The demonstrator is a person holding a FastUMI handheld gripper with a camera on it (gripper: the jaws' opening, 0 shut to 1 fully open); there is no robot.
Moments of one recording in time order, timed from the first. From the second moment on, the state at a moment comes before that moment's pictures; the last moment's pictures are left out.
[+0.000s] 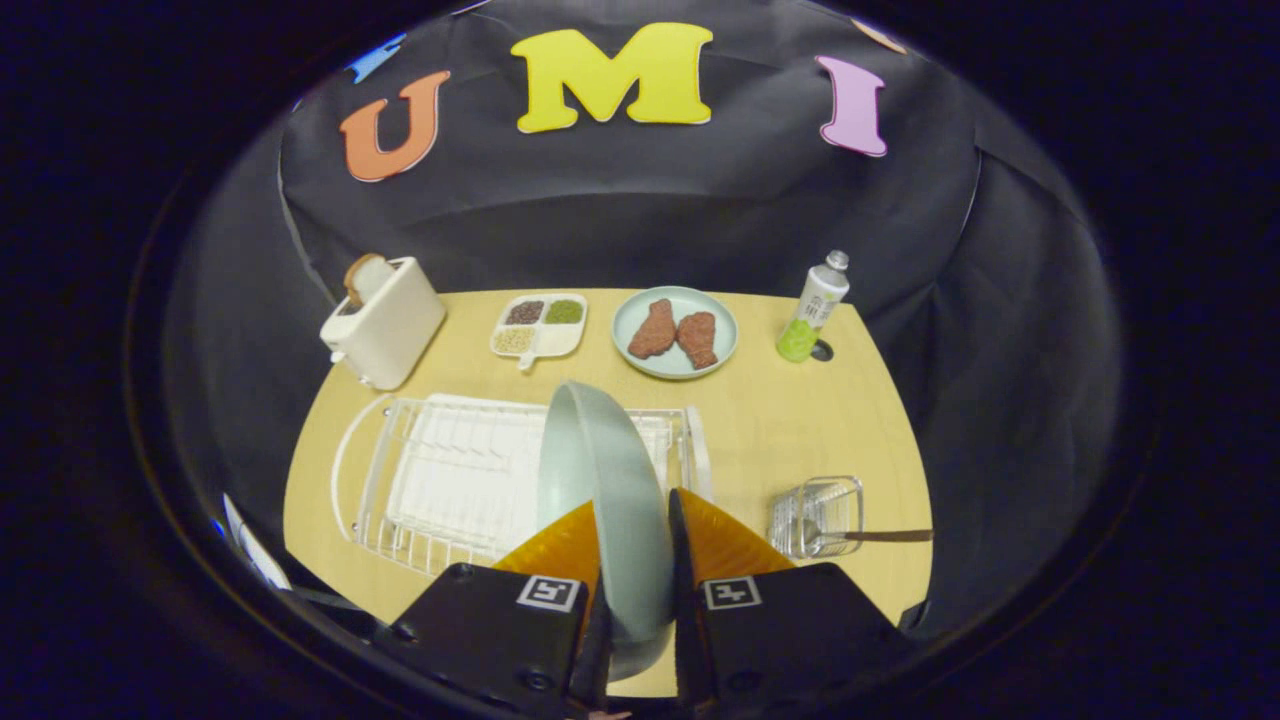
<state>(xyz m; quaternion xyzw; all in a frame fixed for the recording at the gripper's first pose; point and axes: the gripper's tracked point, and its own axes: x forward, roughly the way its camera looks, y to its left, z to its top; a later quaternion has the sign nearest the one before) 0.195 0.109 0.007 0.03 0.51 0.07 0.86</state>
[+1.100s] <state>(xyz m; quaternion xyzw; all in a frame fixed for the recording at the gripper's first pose) 0.012 0.141 -0.168 0.30 0.59 0.18 0.73</state>
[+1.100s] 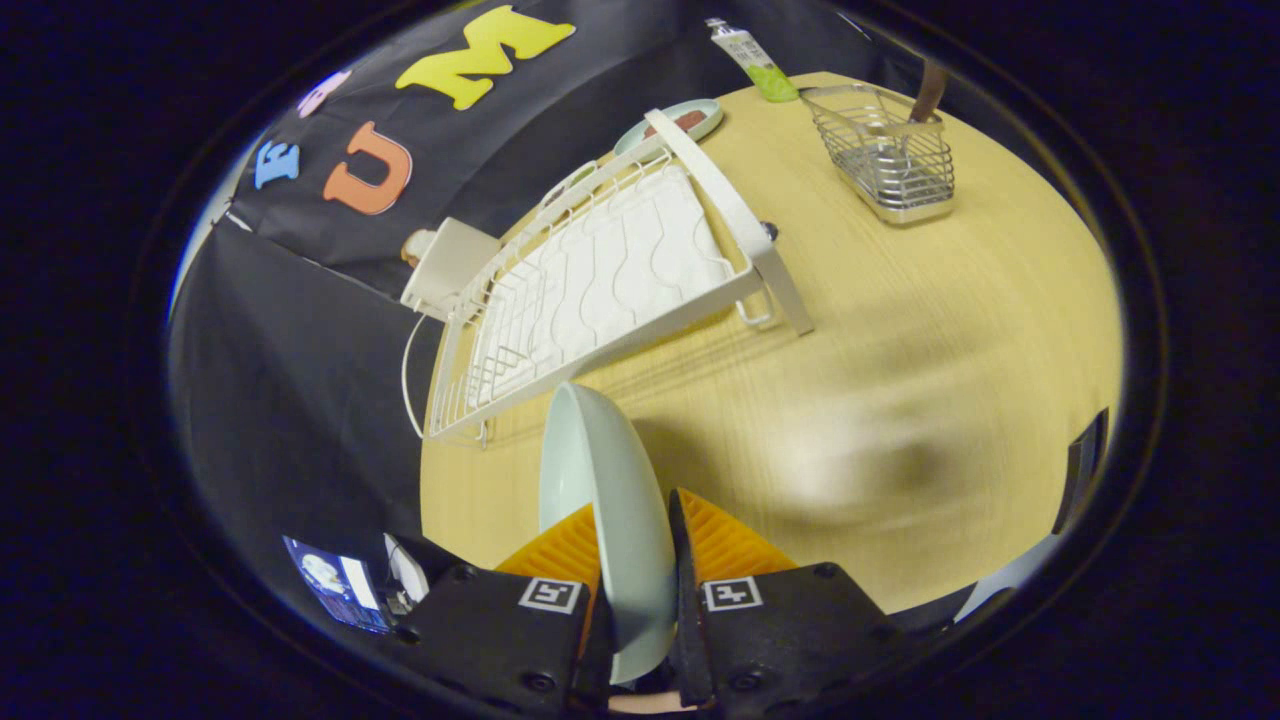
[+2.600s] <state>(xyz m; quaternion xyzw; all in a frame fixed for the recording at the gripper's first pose) 0.046 0.018 -0.118 0.18 0.38 0.10 0.90</state>
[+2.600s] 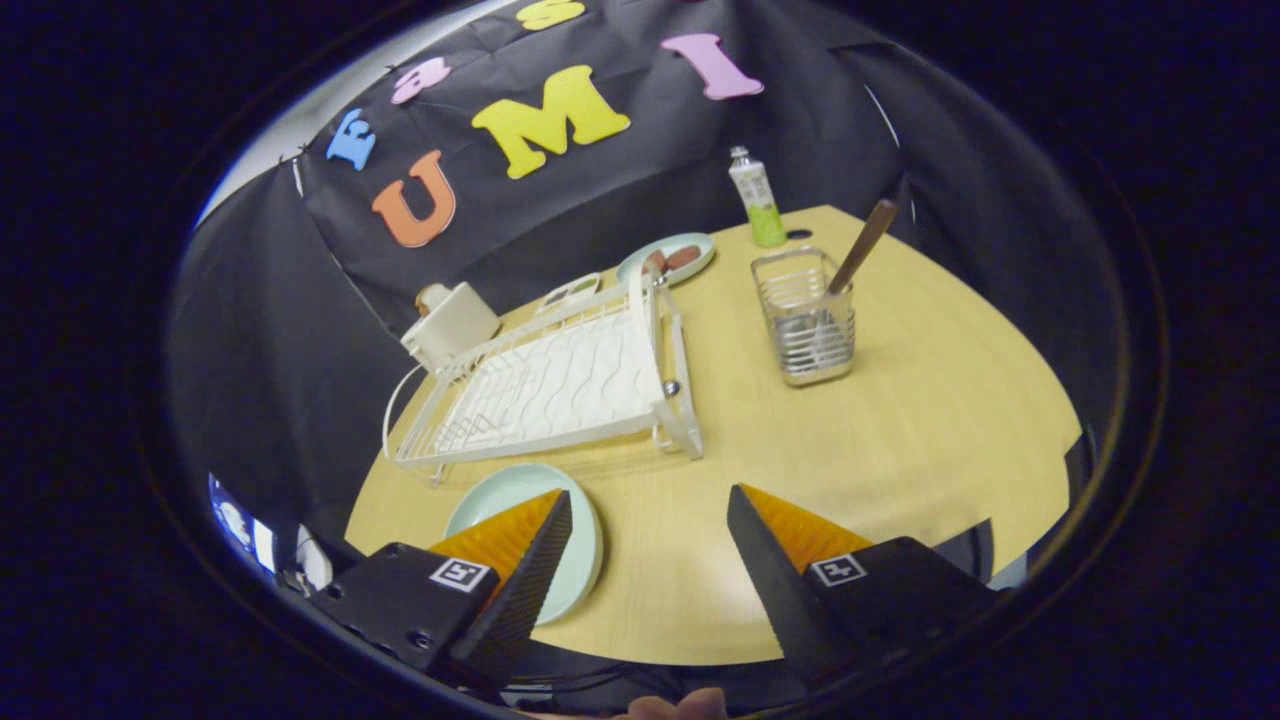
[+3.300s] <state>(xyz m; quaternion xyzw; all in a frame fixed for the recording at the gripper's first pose) 0.164 -0.108 -0.120 0.08 0.18 -0.03 0.98</state>
